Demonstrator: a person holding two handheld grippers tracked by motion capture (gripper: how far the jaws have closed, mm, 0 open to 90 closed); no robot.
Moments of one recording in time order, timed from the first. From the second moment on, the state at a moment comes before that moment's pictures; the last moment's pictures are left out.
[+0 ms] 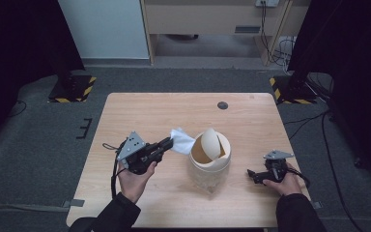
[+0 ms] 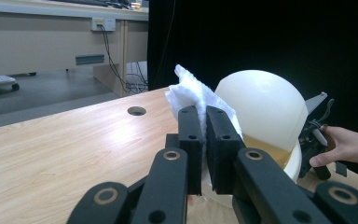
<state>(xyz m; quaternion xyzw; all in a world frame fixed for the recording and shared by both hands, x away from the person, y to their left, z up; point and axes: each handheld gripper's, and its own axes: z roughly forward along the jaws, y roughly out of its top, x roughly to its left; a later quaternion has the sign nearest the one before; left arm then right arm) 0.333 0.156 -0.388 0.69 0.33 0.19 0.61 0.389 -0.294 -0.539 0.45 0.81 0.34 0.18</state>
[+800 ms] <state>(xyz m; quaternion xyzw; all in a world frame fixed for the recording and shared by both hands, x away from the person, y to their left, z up) 0.341 0.136 -0.396 0.71 0.33 0.18 0.60 0.389 -0.294 -0.539 0.45 0.81 0.34 0.18</state>
